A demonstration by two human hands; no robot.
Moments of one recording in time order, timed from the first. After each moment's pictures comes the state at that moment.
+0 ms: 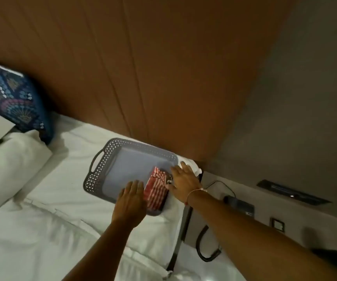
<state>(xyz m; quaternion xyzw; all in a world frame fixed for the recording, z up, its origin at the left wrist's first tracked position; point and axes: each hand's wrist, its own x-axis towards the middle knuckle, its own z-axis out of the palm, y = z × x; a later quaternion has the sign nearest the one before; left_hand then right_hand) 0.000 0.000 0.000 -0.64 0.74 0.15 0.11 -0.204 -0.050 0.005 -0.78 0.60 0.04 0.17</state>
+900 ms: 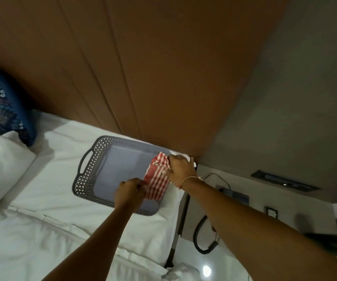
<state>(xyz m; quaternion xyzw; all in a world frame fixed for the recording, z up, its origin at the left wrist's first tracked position) -0.019 -0.041 0.004 -0.71 0.63 0.31 -0.04 -0.206 -0.078 0.013 -0.69 0.68 -0.05 0.24</state>
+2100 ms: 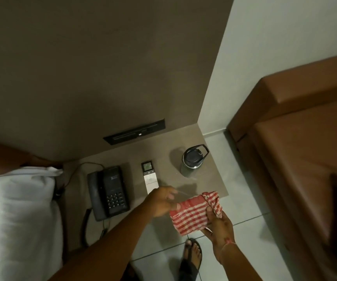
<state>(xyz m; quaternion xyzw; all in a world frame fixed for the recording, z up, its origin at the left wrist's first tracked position) -0.541 0.204 -0.130 -0.39 0.70 0.54 0.24 -0.623 0.404 -0.114 0.25 0.64 -0.59 0.43</state>
